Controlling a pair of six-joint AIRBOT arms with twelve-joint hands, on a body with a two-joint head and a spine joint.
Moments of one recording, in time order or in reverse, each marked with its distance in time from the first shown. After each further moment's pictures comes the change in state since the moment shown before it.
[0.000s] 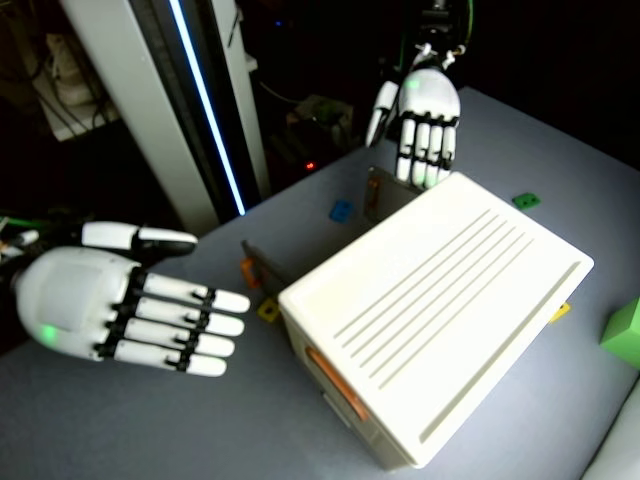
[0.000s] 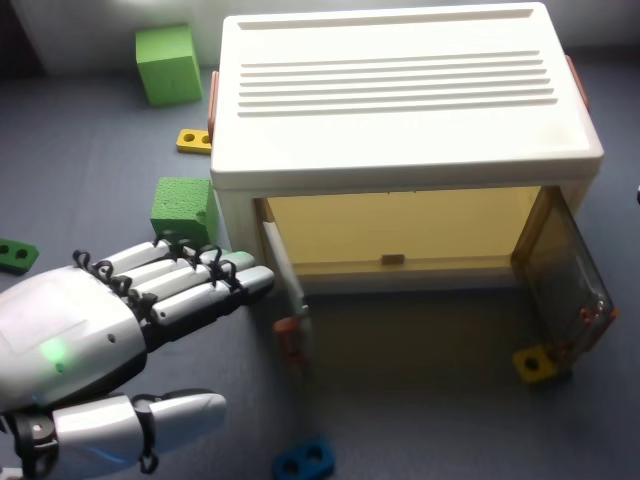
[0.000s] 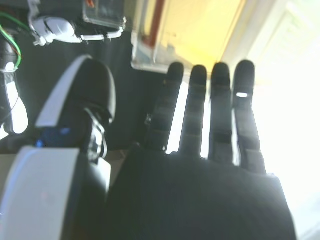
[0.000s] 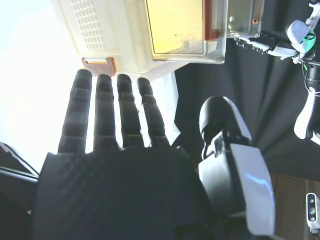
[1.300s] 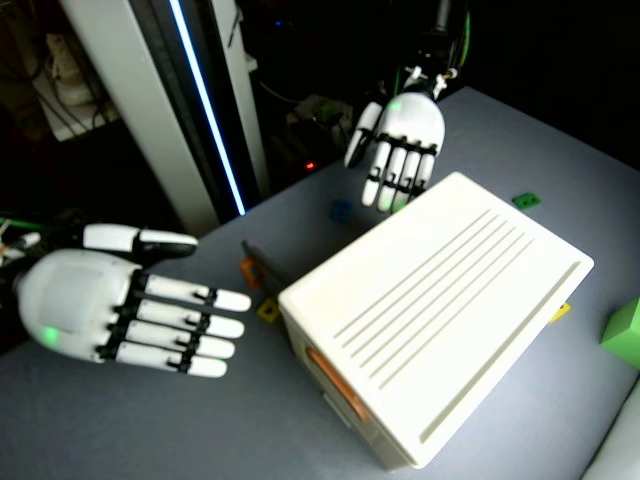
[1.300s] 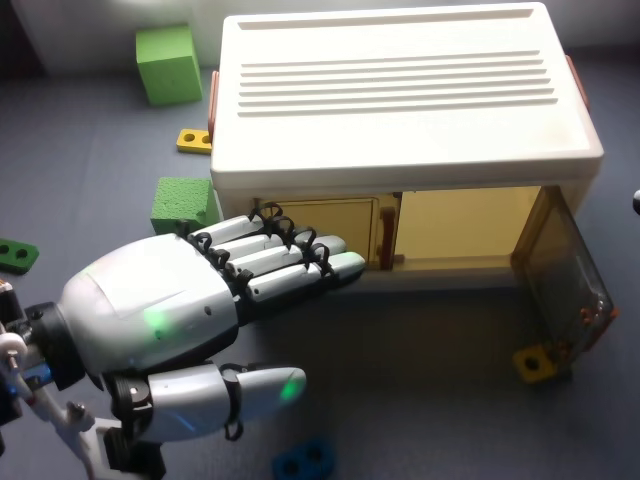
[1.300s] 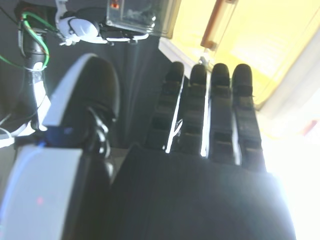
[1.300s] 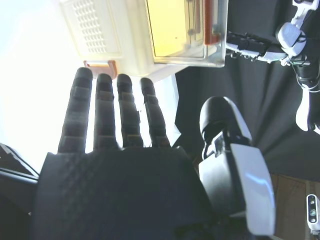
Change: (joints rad) left arm -0.210 -0.116 0.082 0.148 0.143 -0.048; right arm 0.000 -0.005 0.005 -0.014 -0.008 0.003
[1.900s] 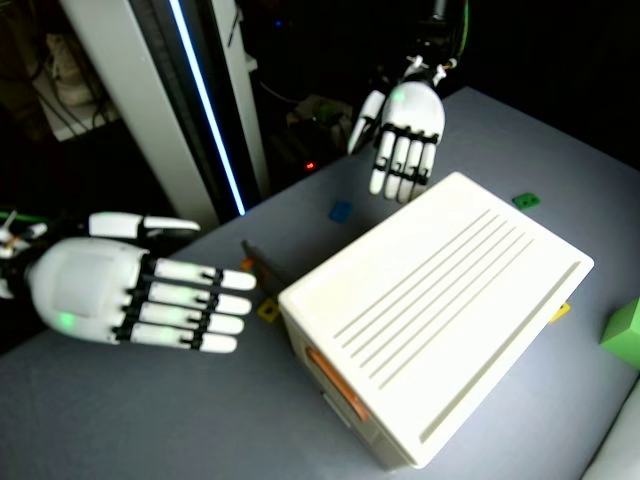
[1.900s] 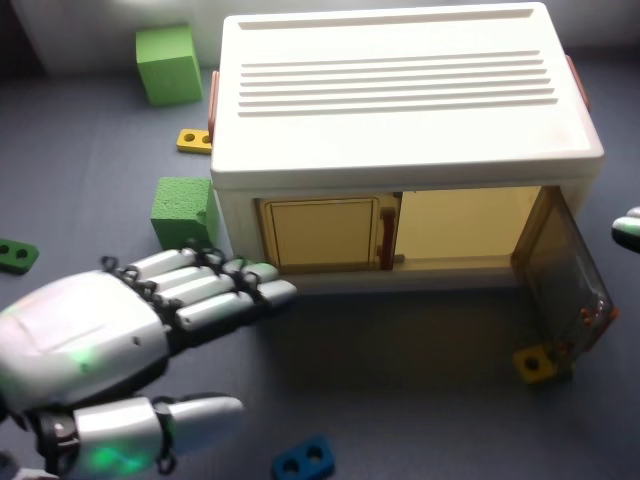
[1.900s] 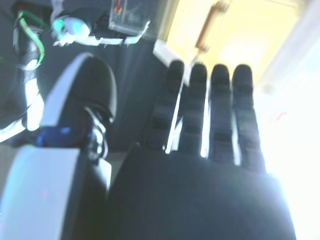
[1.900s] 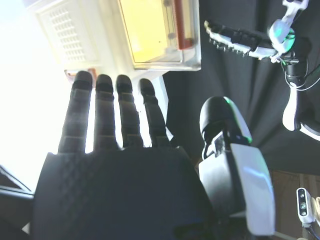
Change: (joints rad) left arm 0.173 0.109 -0.084 -0.130 -0.078 0.027; right arm 0.000 0.003 -0.023 -0.084 0.000 0.024
